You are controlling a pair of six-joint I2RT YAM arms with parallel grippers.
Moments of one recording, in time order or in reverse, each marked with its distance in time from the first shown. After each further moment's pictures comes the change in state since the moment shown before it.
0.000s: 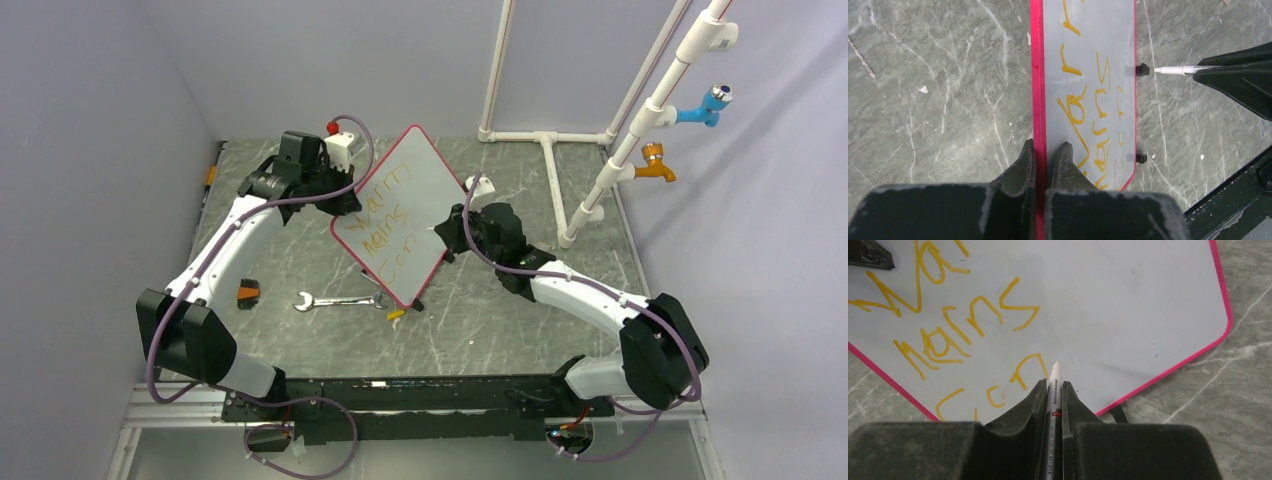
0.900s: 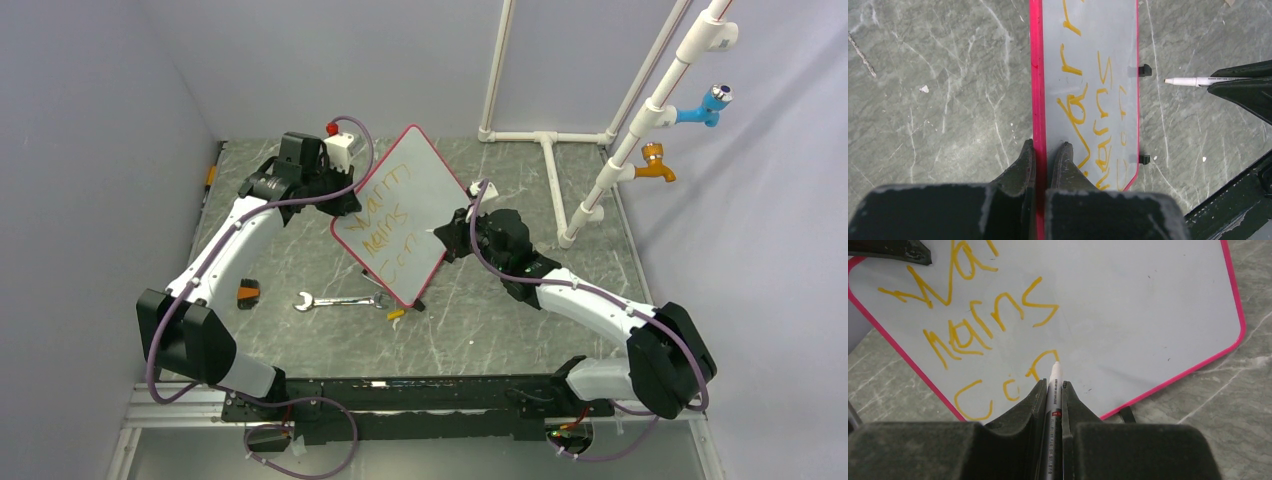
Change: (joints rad) left arm 0.000 -0.003 -0.014 0.017 -0.008 -0.005; right arm 0.000 -0.055 -0.063 0.069 -0.051 -0.009
